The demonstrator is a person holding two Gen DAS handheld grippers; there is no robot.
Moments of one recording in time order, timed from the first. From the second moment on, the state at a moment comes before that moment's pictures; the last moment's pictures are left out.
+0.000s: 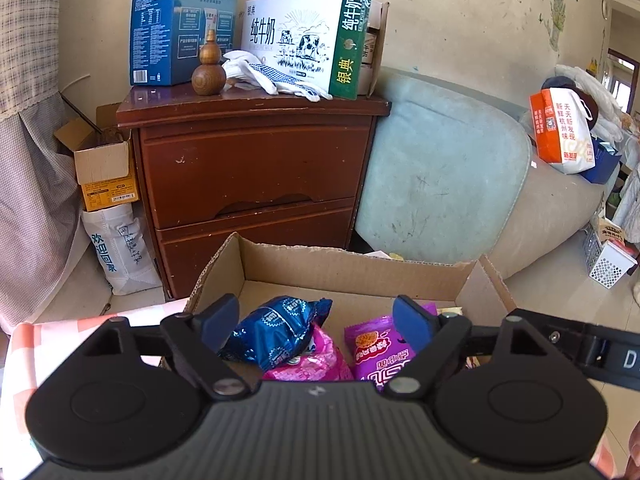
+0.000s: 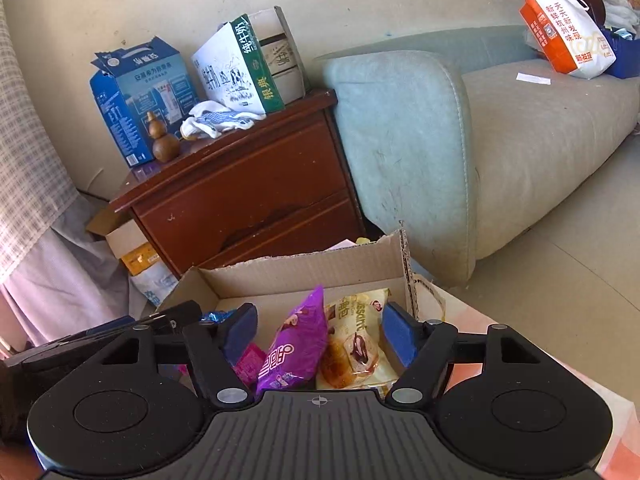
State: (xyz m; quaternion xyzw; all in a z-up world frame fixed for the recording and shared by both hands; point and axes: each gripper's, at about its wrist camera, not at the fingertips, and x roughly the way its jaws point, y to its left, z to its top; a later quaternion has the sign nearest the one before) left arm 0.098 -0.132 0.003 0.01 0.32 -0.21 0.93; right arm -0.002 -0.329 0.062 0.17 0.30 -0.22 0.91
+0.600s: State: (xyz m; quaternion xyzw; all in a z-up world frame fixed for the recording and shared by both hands) left arm 0.062 -0.074 0.000 0.06 0.37 -0.18 0.91; right arm -0.011 -0.303 0.052 0.15 0.40 -0.16 0.89
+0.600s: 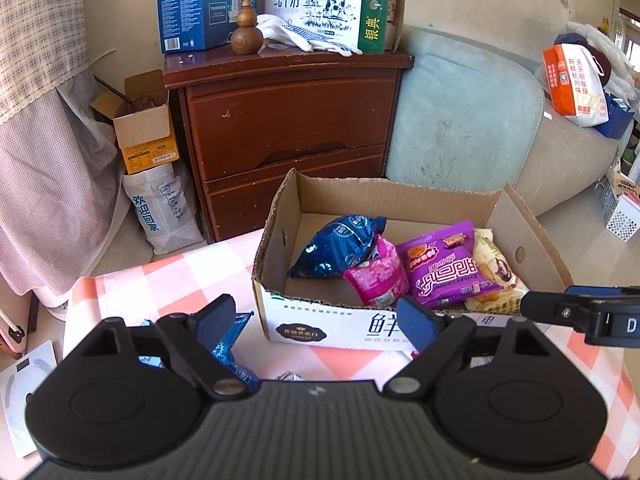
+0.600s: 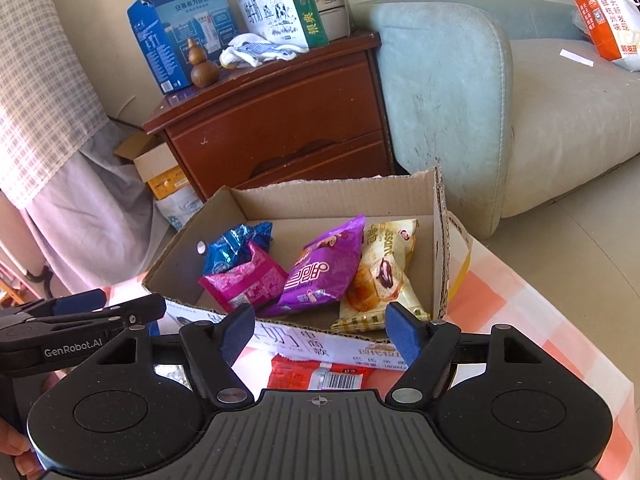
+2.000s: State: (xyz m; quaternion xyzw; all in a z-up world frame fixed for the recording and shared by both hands) left arm 0.065 -0.071 -0.092 0.18 0.45 -0.20 0.85; right arm 0.019 -0.259 -0.020 0.09 0.53 -0.15 0.83
